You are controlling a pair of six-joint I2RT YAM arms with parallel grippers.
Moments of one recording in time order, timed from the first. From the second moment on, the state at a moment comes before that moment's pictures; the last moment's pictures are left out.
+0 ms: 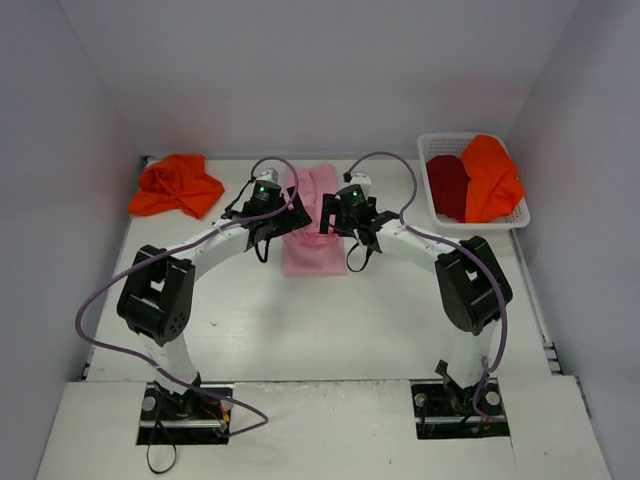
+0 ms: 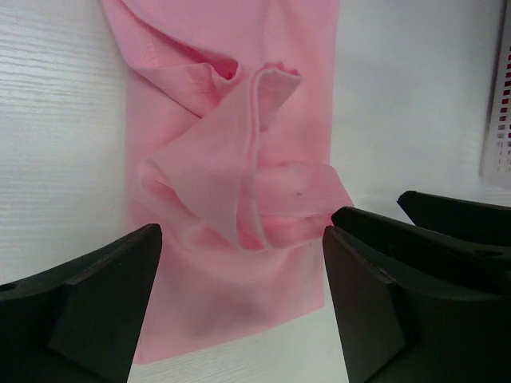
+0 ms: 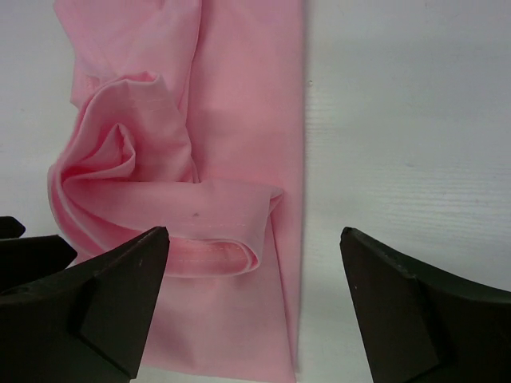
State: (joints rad) left arm -0.45 1.78 1.24 -0.15 0.01 -0.72; right arm 0.58 1.87 1.25 -0.10 0.23 0.50
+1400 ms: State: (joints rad) left arm -0.43 1.34 1.02 -0.23 -0.13 -0.75; right arm 0.73 1.80 1.04 0.08 0.10 0.60
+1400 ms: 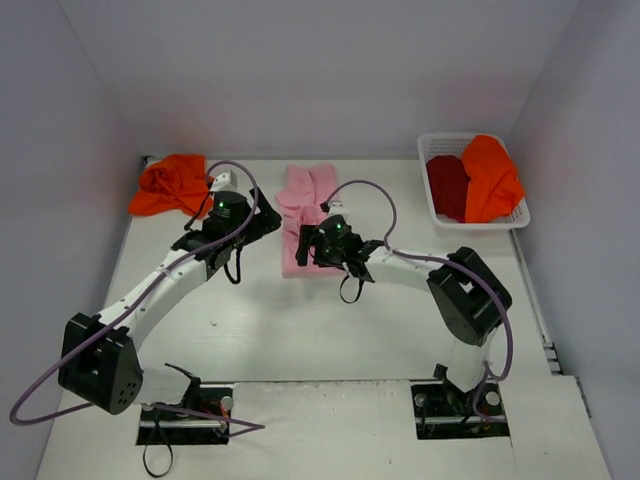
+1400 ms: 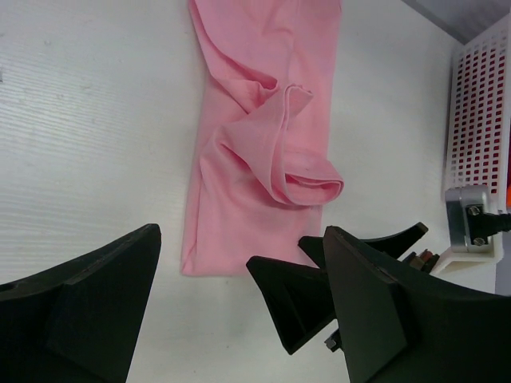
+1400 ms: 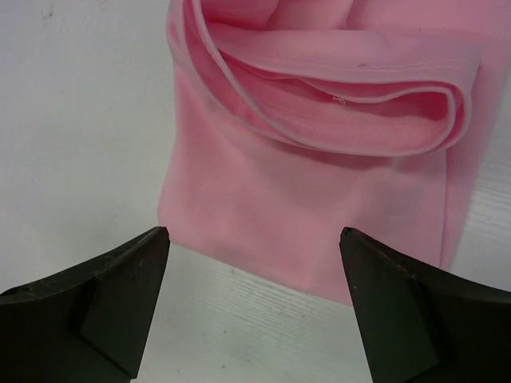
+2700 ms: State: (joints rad) left arm -0.32 1.29 0.92 -0.25 -0.11 -0.72; right arm 0.68 2.05 1.32 0.11 0.10 0.47
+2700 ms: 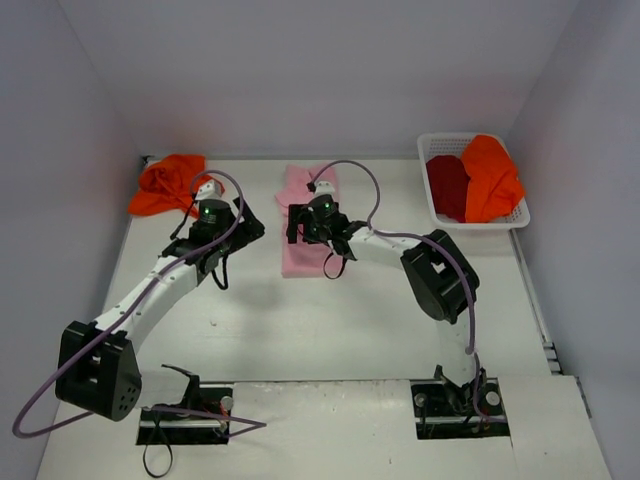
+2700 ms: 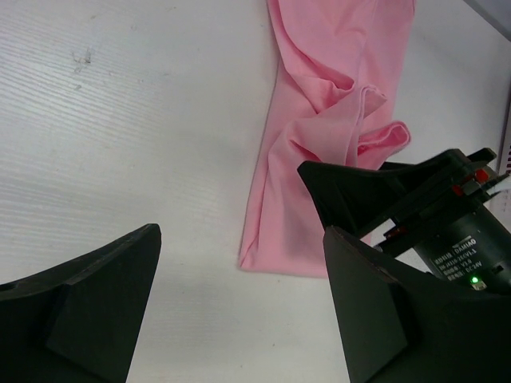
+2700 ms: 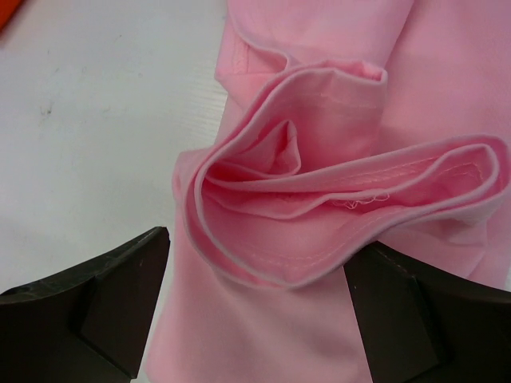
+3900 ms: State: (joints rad) left arm -0.29 1.25 0.90 -0.25 -0.06 -0.72; right arm 0.57 2.25 1.61 0.14 0.04 0.36
